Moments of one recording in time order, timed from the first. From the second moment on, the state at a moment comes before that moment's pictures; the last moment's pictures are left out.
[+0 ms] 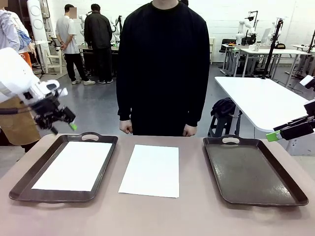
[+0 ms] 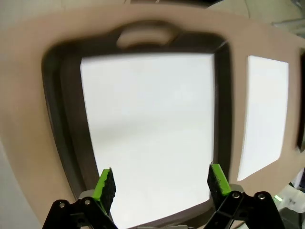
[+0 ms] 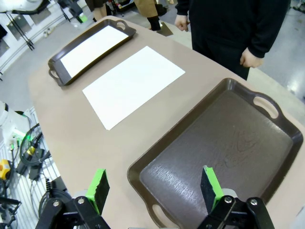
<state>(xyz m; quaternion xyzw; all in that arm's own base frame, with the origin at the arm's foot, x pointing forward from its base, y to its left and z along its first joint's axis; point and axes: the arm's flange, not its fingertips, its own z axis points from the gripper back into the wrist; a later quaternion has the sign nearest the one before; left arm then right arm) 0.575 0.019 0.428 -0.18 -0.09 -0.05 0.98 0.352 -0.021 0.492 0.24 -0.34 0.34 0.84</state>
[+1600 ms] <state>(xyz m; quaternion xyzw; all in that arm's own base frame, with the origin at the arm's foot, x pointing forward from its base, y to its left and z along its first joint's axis) 0.404 0.033 0.550 -0.27 -0.33 -0.35 0.83 0.352 -0.020 0.493 0.25 -0.34 0.34 0.84</state>
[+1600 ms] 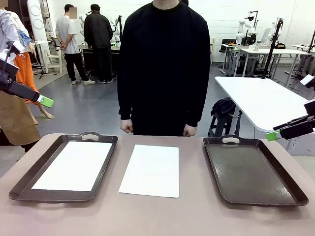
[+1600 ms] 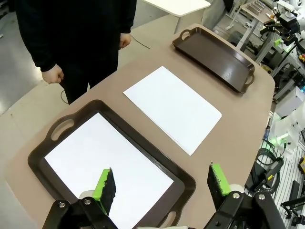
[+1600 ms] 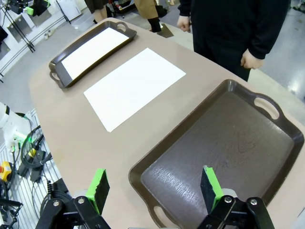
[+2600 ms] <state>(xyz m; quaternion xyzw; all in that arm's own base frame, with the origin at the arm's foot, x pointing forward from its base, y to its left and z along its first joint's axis) 0.406 0.031 0.542 -0.27 -0.32 -0.34 0.84 0.352 -0.020 0.493 0.25 -0.34 0.34 0.84</state>
